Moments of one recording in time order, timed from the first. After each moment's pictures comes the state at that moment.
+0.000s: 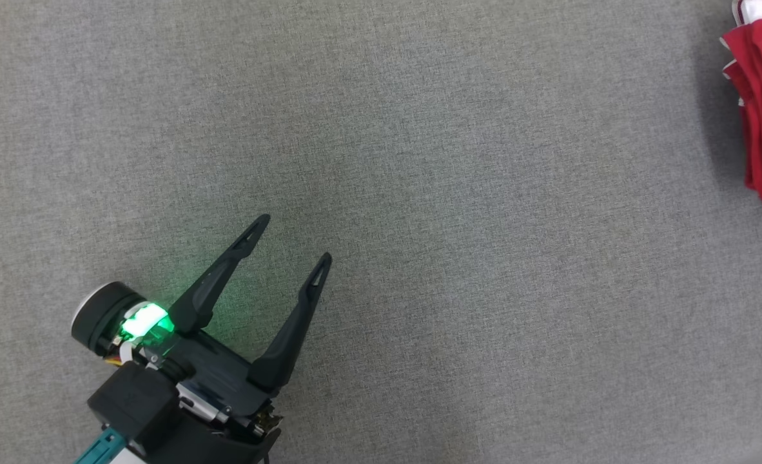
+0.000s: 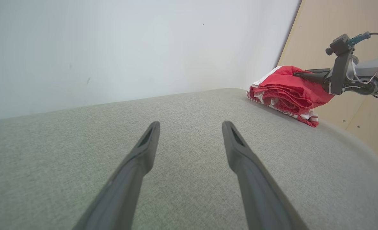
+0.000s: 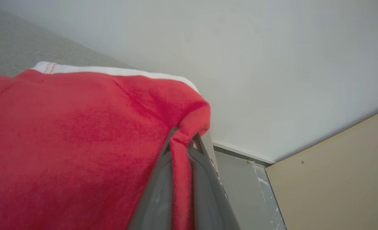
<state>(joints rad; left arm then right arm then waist) -0.32 0.25 -0.32 -0.32 -0.14 -0.13 -0.26 -0.72 -0.90 0.35 0.48 0.34 0.13 -0.26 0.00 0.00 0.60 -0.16</state>
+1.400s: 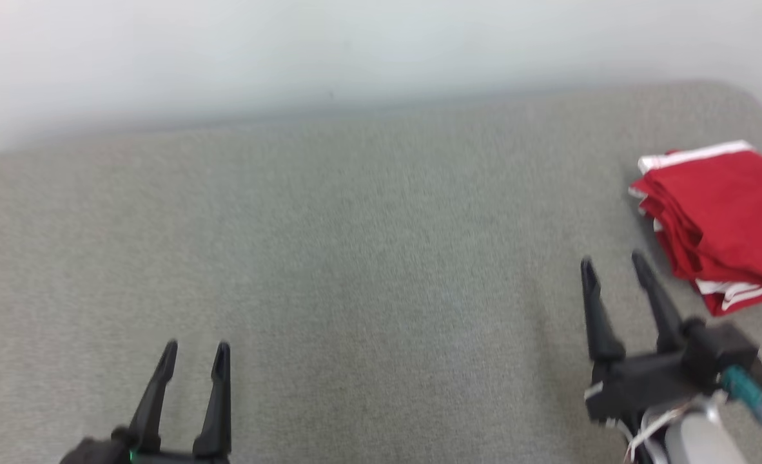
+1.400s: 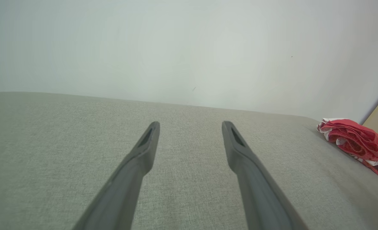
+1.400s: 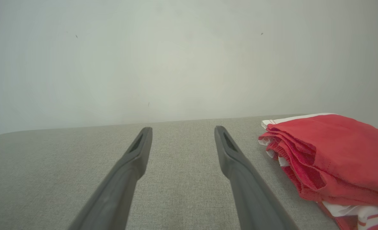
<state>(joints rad) -0.05 0.07 -0.06 -0.07 -0.22 -0.05 -0.26 -0.22 -0.20 0.22 0.14 0.20 0.13 -0.26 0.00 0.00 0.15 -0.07</state>
